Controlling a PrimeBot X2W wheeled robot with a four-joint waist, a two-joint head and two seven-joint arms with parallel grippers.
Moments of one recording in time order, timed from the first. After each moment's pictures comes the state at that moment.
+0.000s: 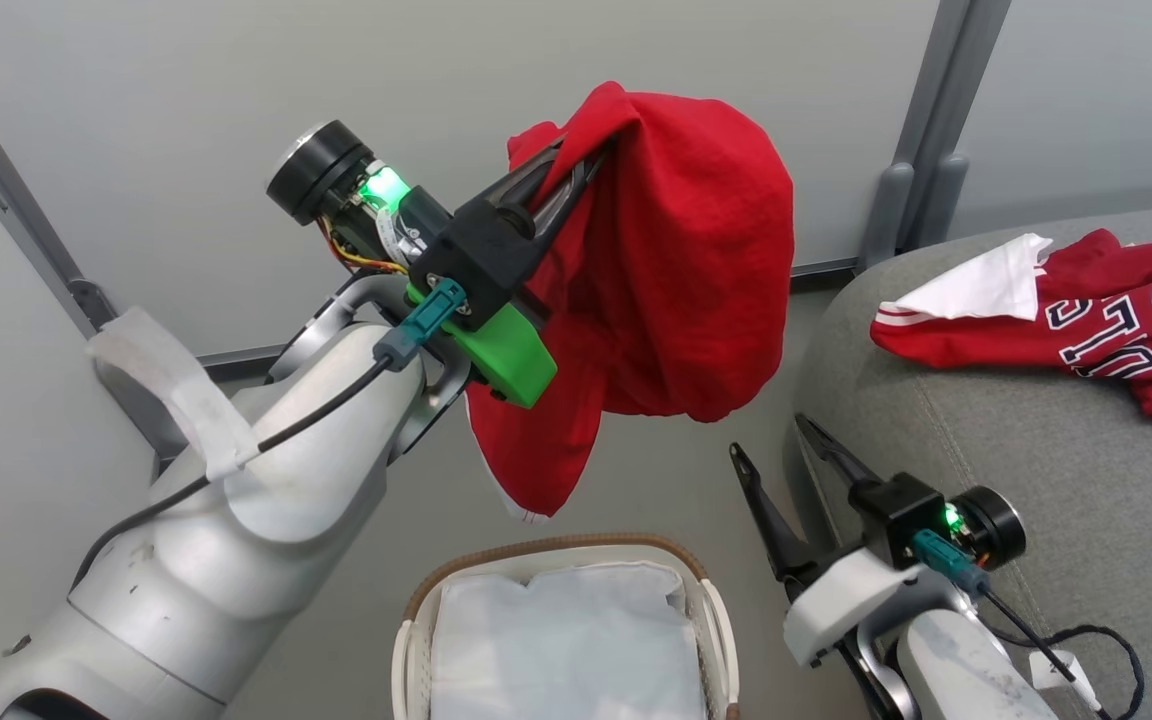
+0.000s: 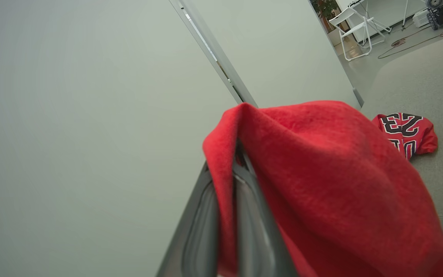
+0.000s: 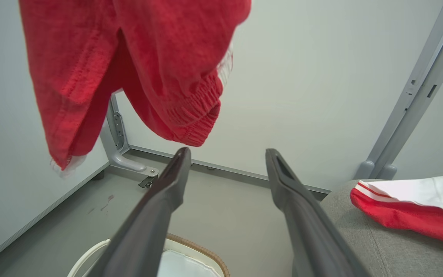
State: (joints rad) left arm -0.90 0.22 -0.82 0.43 -0.25 -0.13 -0.26; right arm -0.23 -0.05 0.26 0.36 0.06 0.13 -0.26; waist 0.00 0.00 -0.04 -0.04
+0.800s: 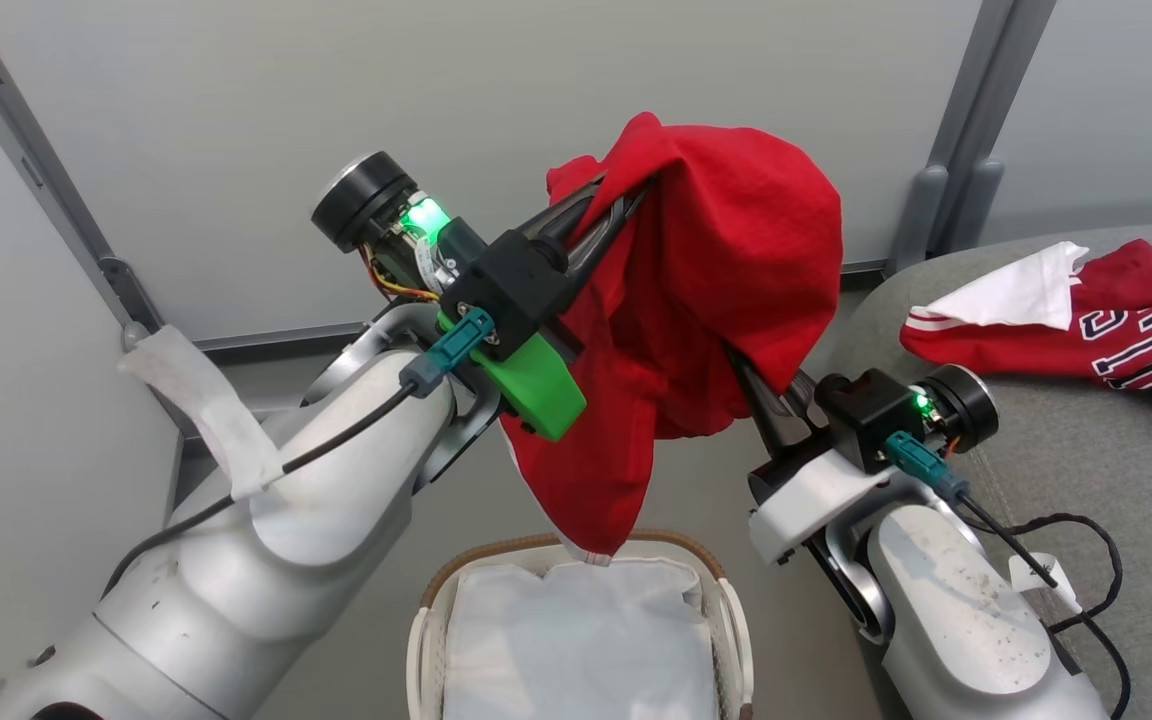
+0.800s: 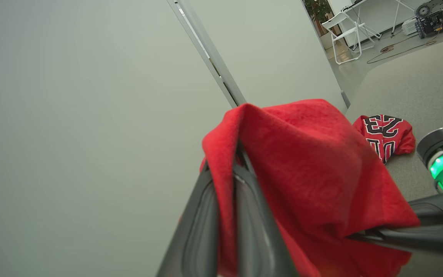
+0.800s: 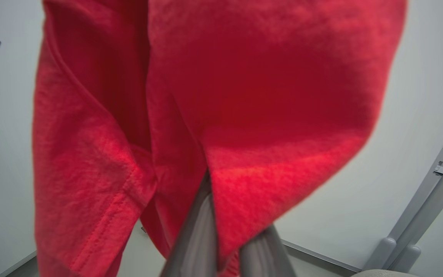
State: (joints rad) left arm -0.88 0.21 -0.88 0.40 -0.31 -0.13 -0.26; right arm -0.42 -0.05 0.33 0.35 0.07 0.13 -0.26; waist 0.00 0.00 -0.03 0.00
